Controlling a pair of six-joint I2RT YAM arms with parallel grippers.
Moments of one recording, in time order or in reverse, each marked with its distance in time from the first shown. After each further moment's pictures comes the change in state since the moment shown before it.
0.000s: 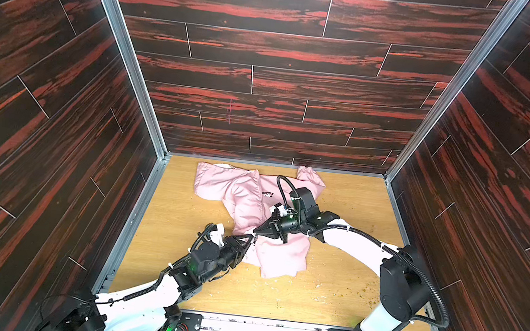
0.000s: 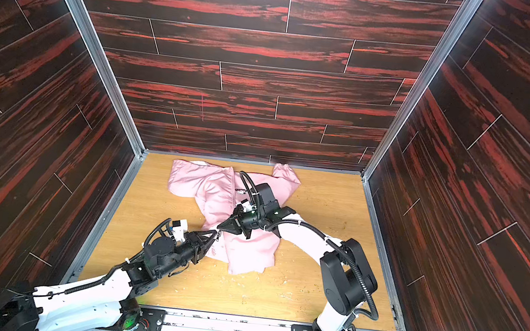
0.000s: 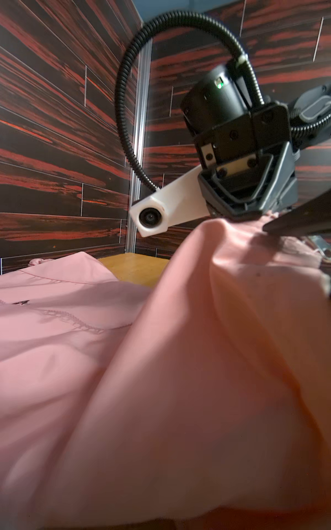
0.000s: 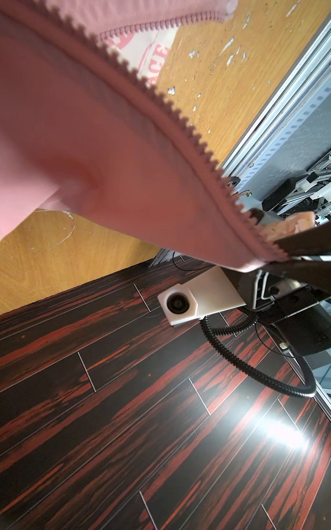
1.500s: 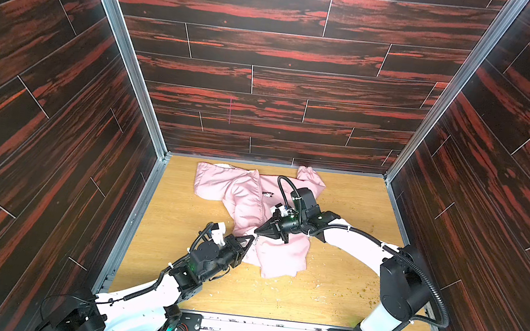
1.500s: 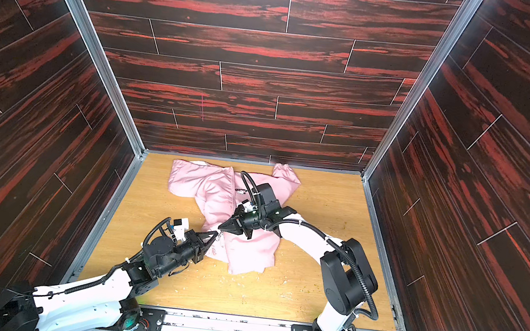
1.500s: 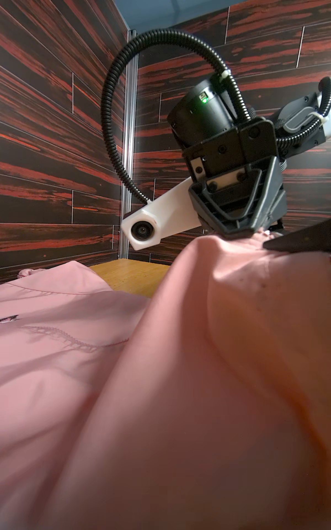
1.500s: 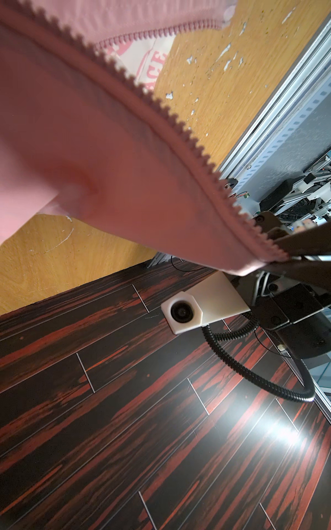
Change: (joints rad) left arm 0.000 0.011 0.006 0.024 0.035 0.019; right arm -0.008 0.000 -0.003 -0.020 -0.013 -0.025
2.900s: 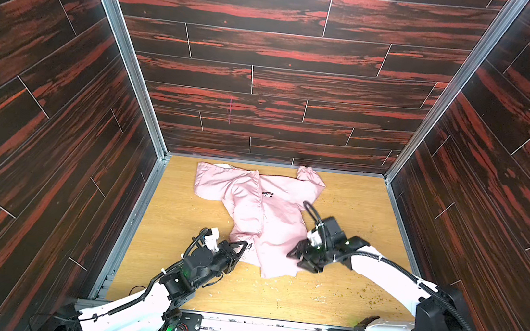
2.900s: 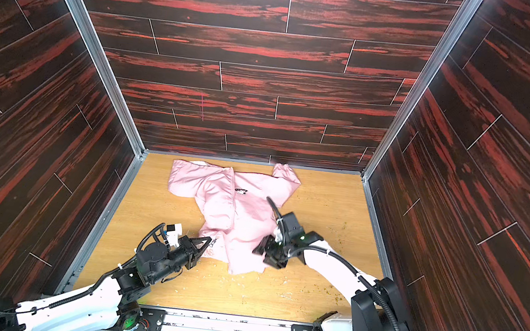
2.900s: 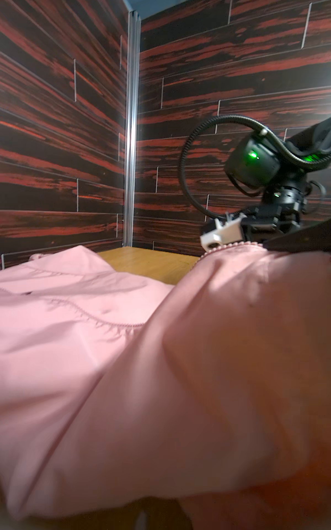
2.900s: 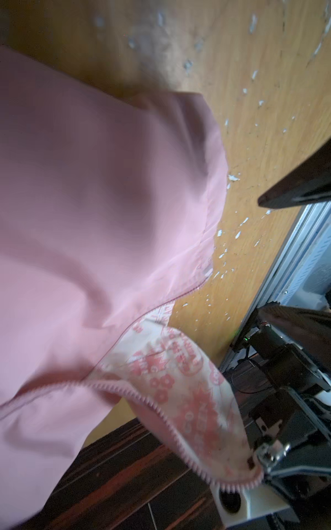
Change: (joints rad) left arm 0.000 -0.197 -0.077 -0.169 -0.046 0.019; right arm -0.065 -0.346 -0.428 -0.279 0.415 -0.274
